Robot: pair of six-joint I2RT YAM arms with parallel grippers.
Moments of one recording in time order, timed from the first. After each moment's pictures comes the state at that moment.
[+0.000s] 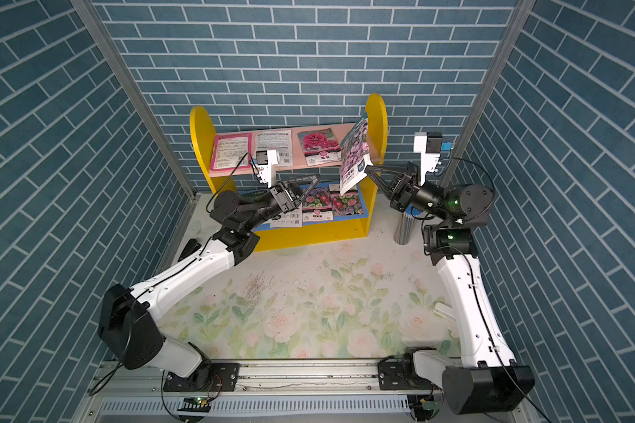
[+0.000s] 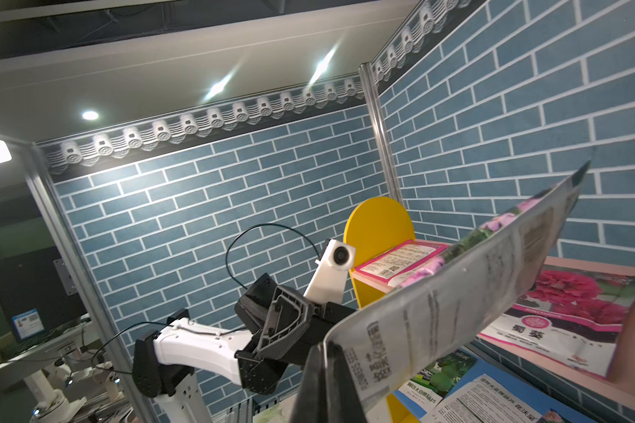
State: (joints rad) left arm -0.62 1.55 1.31 0.83 0.58 -1.11; right arm 0.12 1.18 1.35 0.52 -1.13 0.88
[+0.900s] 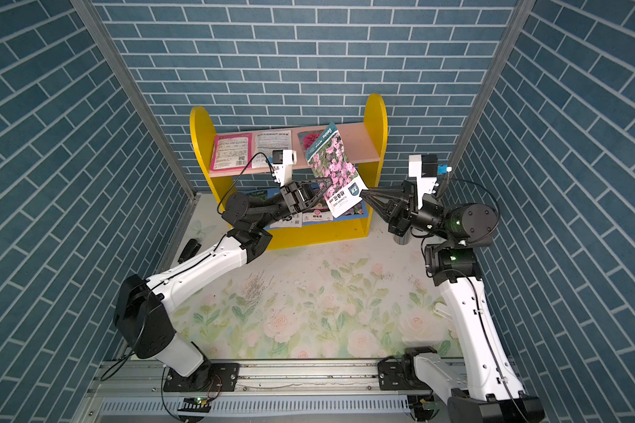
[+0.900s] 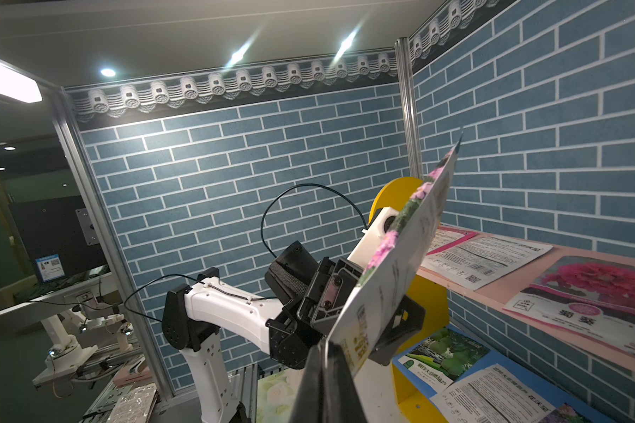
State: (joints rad) left arm -0.69 1.61 1.38 0.89 0.64 -1.22; right arm 0.16 1.04 1.24 0.42 -1.16 0.74
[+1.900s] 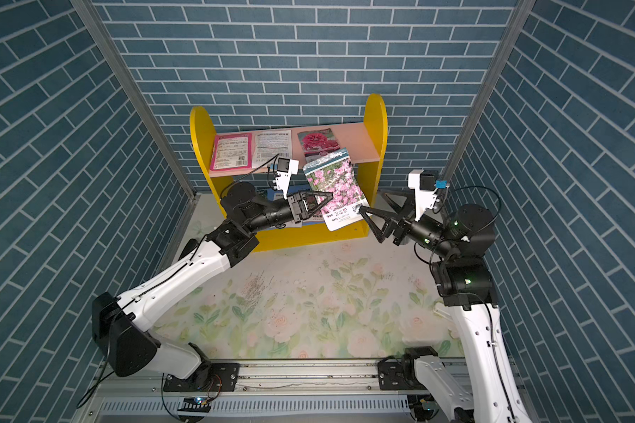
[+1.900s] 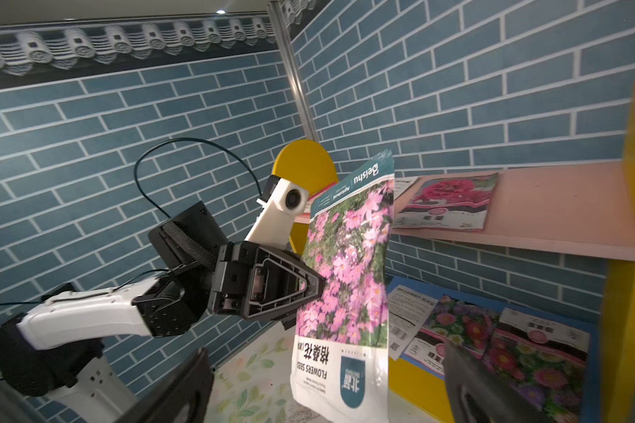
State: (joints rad) left arm -0.69 1.49 1.39 0.24 0.59 -0.84; right arm 0.16 0.90 1.27 -0.28 -0.81 0.34
